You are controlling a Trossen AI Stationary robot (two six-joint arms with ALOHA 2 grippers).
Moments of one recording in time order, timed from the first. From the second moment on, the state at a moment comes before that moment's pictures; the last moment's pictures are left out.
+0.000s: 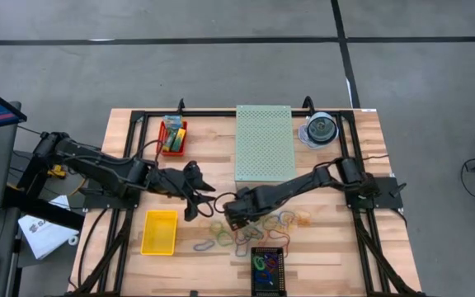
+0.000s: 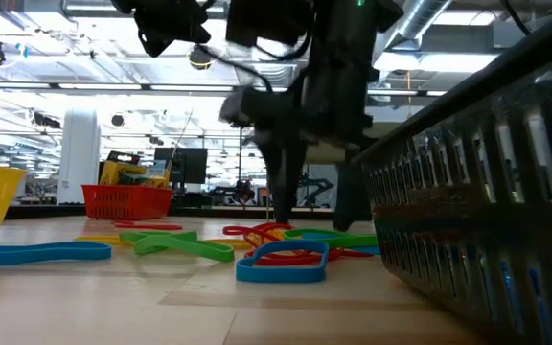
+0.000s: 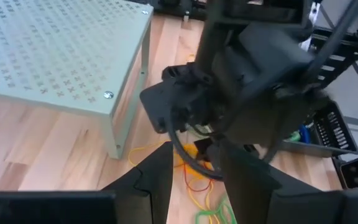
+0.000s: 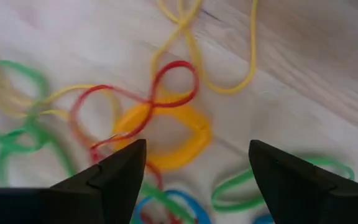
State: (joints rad) left arm -0.28 1.17 0.87 -0.27 -0.25 -0.33; right arm 0.23 2.17 1.61 -0.83 0.04 1.29
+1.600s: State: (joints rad) left arm -0.28 1.17 0.87 -0.27 -0.18 -0.35; right arm 0.28 2.24 1.82 -1.07 0.14 1.24
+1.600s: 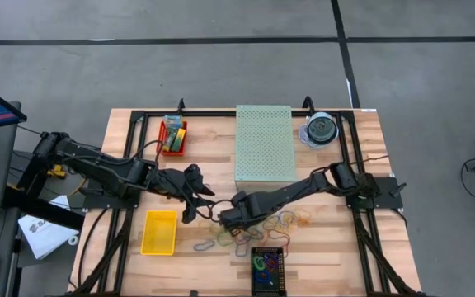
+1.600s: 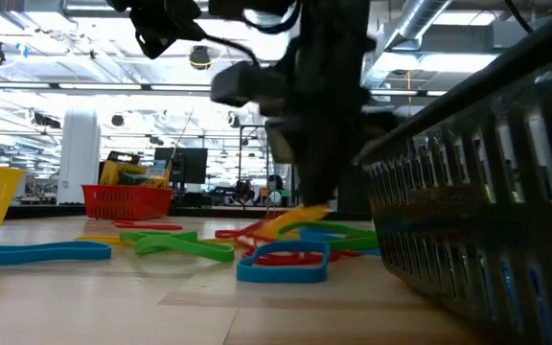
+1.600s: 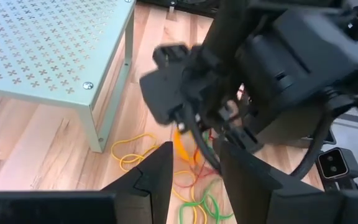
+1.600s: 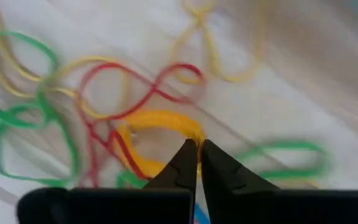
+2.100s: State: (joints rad) left arm -0.28 1.17 0.87 -0.29 -0.19 -0.34; right arm 0.38 2.23 2.11 -1.42 0.40 1.36
